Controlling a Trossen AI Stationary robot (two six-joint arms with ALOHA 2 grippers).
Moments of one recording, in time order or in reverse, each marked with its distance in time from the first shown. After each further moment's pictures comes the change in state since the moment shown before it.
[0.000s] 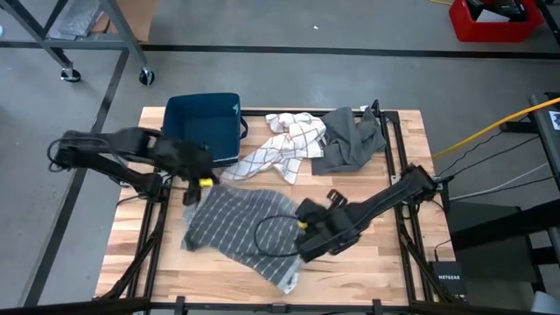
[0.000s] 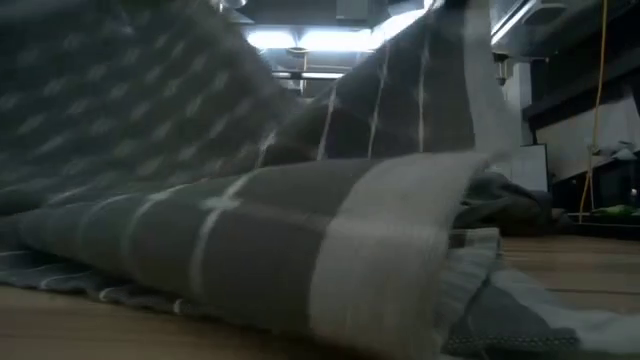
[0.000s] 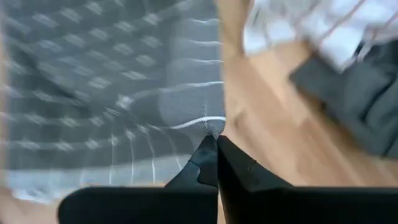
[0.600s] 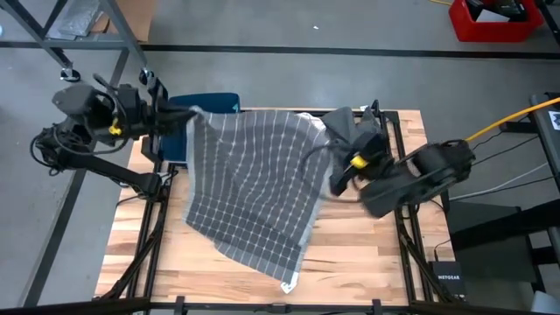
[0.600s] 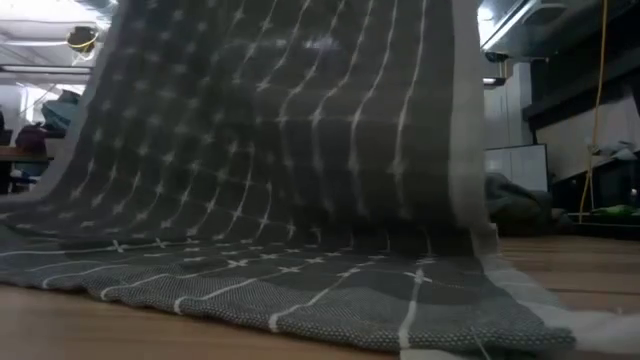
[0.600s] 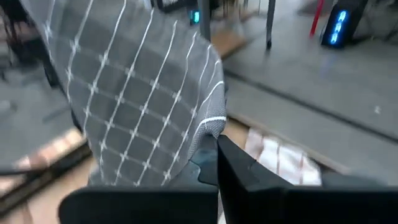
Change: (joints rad) left arm 0.001 -0.071 0.244 0.664 -0.248 0.234; right arm -0.002 -0.276 0.300 -0.007 0.620 -0.122
